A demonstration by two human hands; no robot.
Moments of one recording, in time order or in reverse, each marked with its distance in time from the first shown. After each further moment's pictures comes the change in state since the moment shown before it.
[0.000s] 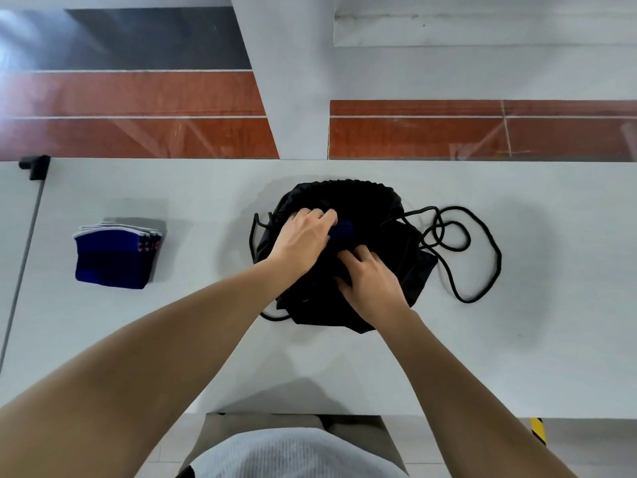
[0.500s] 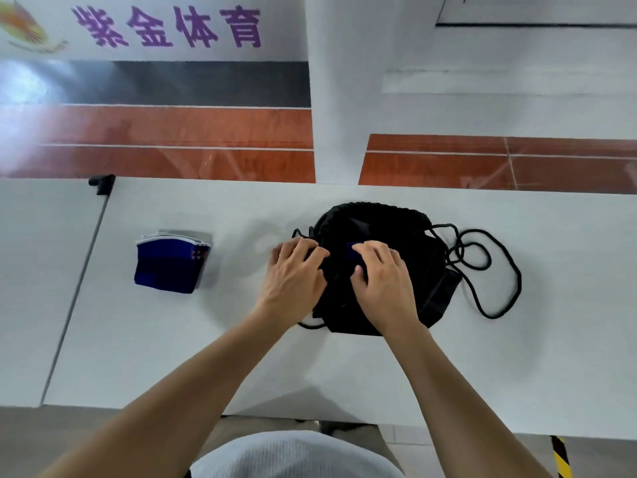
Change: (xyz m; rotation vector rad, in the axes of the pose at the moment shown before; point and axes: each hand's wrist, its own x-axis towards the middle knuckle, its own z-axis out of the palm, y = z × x) left_hand -0.112 -0.025 -0.047 0.027 0.257 -0.055; right_hand -0.008 -0.065 -0.019 0.045 0.305 -0.025
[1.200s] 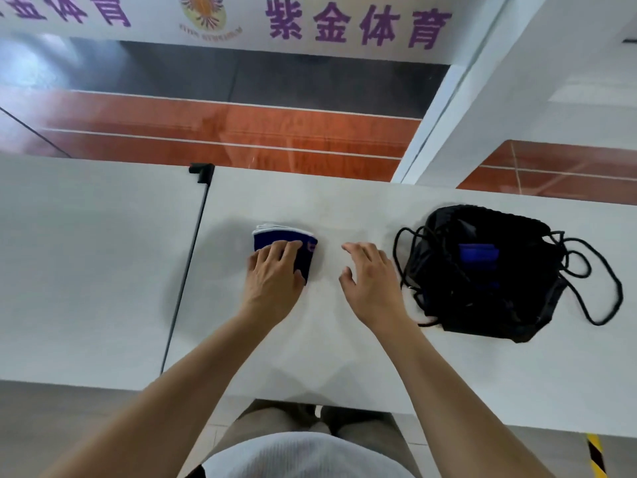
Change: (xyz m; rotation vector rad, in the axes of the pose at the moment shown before) left_hand -0.099 -0.235 -0.076 -0.020 -0.078 -0.270; right_hand 0.009 -0.230 0.112 0.028 -0.133 0.001
